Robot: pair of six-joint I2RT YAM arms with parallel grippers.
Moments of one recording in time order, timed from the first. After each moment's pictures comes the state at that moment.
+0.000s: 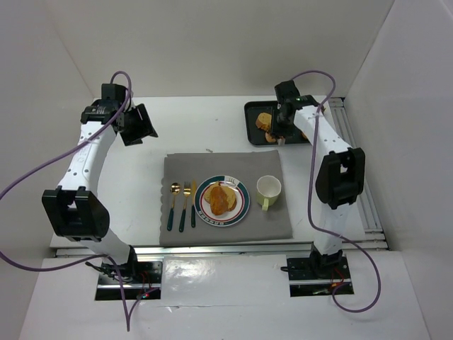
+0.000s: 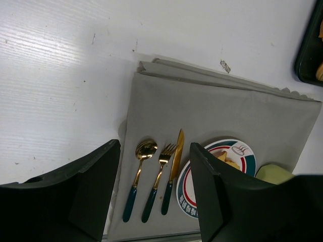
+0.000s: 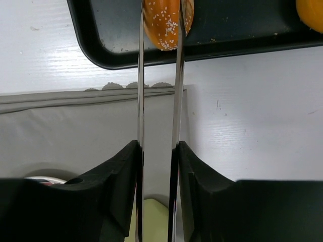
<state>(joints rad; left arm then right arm) 0.01 1.60 1.61 -0.93 0.14 -0.42 0.23 1.96 1.80 -0.89 0.10 0.32</state>
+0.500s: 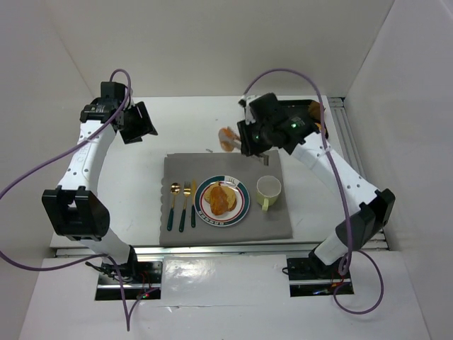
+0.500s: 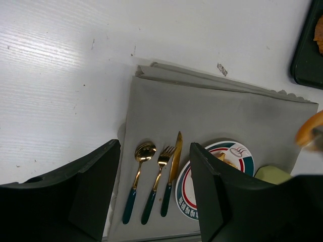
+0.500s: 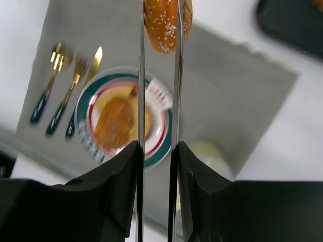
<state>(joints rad) 0.01 1.61 1.63 -0.93 0.14 -0.42 0.55 1.58 1.71 -0.93 0.03 0.20</state>
